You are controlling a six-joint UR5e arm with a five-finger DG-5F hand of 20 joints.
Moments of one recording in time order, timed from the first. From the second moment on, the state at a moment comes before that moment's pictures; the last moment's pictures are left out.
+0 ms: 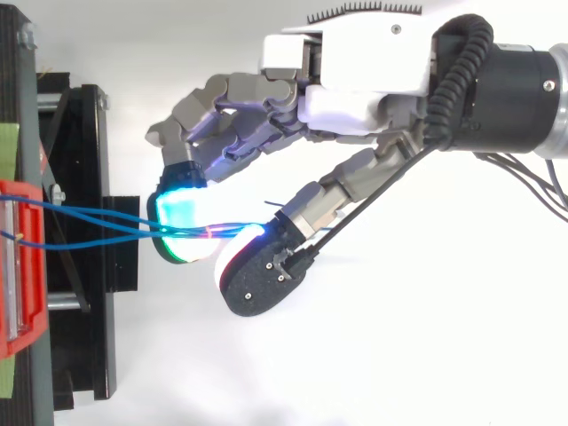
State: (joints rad) arm 0.04 -2.28 -1.14 -2.96 -1.49 0.04
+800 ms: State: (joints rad) arm 0.04 -2.28 -1.14 -2.96 -1.49 0.04
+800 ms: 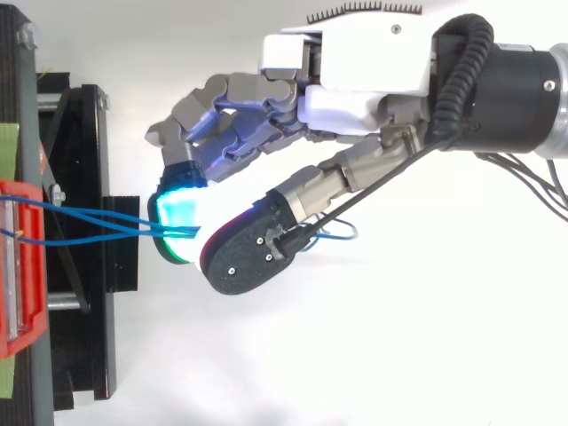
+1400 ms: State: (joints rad) arm 0.04 -2.28 -1.13 -2.96 -1.49 0.04
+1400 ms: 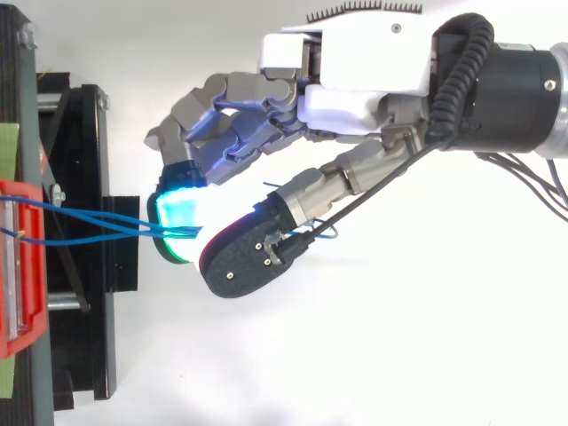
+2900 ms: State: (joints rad) arm 0.04 -2.28 -1.13 -2.96 -1.49 0.03
